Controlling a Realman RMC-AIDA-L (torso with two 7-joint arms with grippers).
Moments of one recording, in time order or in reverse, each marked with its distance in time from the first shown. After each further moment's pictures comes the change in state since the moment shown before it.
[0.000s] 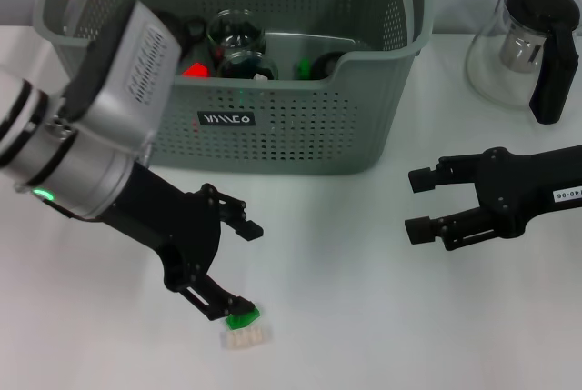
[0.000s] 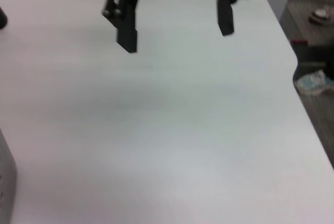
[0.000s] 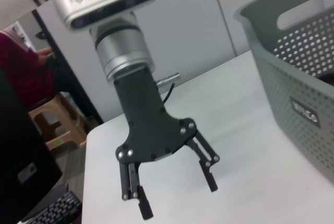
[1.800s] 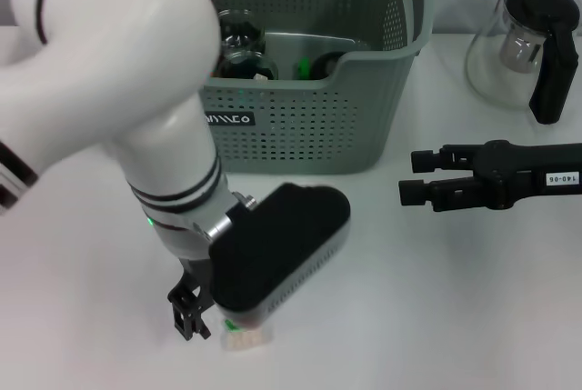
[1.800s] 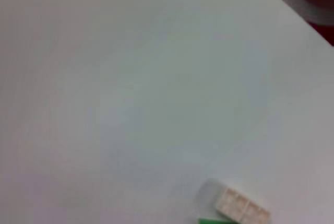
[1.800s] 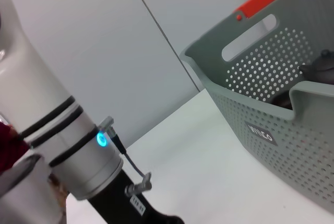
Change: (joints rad) left arm -0.073 -0.035 0.726 0.156 0.309 -0.140 0.095; right arm -0.010 0.013 0.125 0.092 0.002 0.070 0.082
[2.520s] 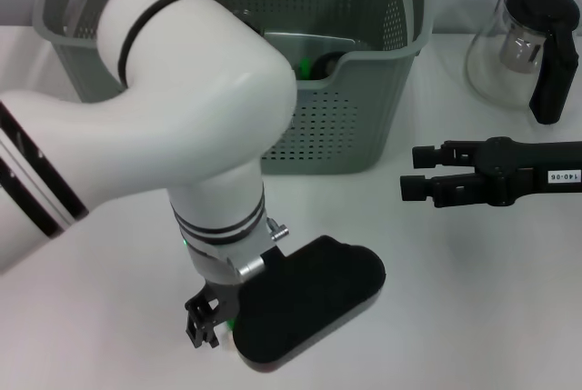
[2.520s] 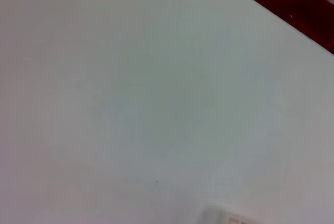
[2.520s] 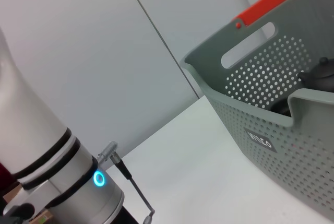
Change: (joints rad) left arm -0.050 -0.002 0.190 -0.035 -0.011 -0.052 0.001; right arm -0.006 0.002 0.009 0.000 0.012 -0.001 -0.009
